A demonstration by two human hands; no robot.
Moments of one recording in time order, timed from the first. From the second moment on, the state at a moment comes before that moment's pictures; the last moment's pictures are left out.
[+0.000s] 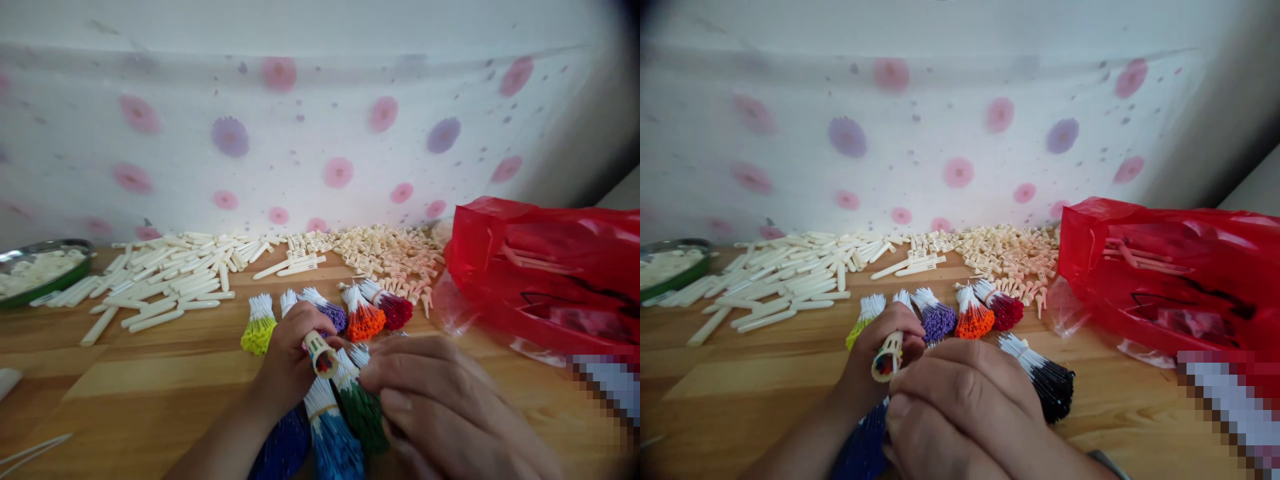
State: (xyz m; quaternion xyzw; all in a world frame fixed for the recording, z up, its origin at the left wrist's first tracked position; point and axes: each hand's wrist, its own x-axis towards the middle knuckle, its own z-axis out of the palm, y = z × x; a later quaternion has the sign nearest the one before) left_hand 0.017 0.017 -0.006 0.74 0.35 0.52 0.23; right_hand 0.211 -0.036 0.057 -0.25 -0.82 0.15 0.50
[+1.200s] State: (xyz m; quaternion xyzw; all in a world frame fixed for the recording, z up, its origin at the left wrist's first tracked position) left_hand 0.008 0.019 -0.004 0.80 0.42 0.42 -0.05; right_hand 0.197 0.013 0.045 -0.33 -0.80 0.13 0.48
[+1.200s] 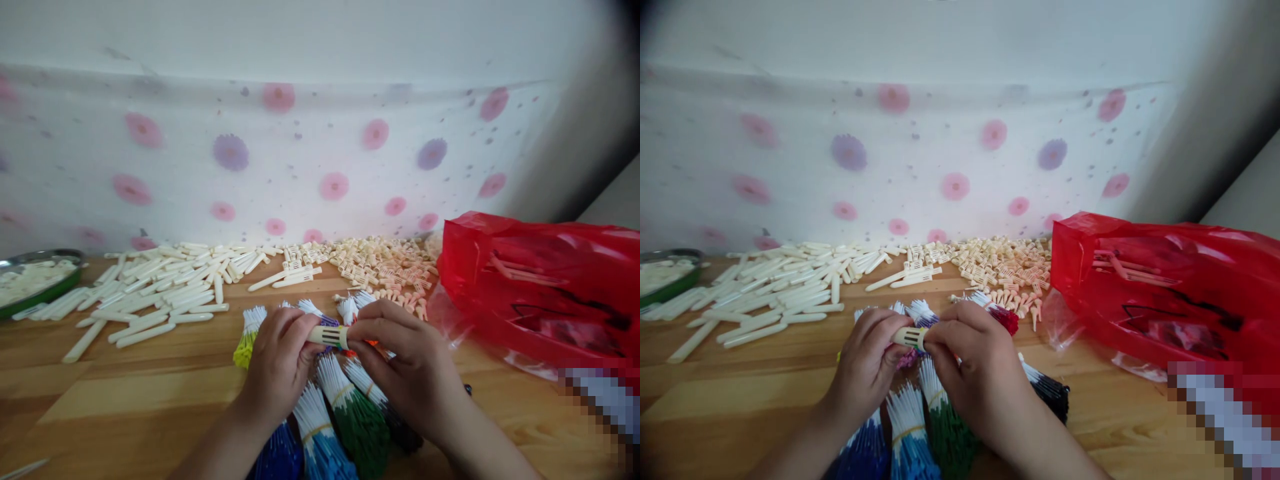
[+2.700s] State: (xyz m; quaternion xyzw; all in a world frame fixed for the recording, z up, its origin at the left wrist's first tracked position) left_hand 0.045 0.017 -0.005 0.89 0.36 0.19 0.18; right_hand 0.306 -0.035 -0.022 -0.64 -0.76 0.00 0.12
